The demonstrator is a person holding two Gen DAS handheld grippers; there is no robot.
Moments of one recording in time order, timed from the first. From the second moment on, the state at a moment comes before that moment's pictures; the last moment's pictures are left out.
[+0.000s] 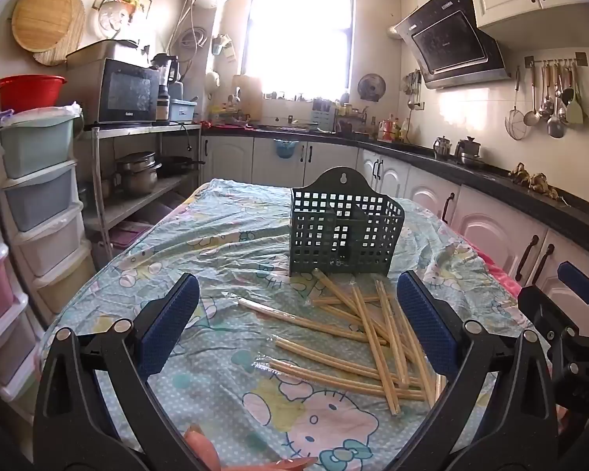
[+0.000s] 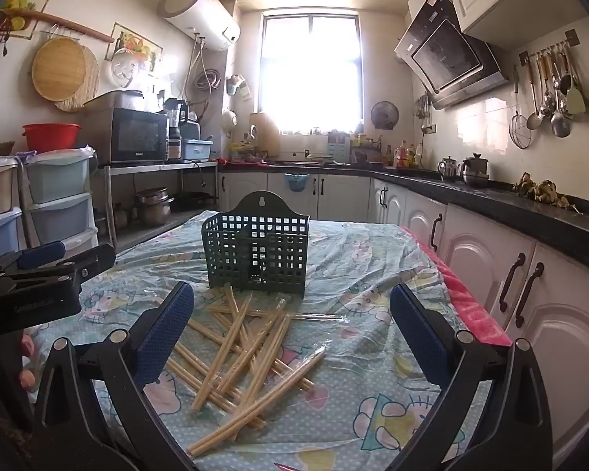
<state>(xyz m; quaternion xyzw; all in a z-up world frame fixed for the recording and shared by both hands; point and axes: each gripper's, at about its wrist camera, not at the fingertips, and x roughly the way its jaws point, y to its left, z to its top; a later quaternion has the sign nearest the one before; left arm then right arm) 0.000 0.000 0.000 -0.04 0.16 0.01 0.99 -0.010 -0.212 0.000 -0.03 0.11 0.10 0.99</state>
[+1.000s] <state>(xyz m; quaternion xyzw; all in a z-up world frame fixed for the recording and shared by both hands) 0.000 0.000 0.000 -0.04 0.16 0.01 0.99 -0.010 -0.211 0.001 -0.03 0.12 0.10 0.99</state>
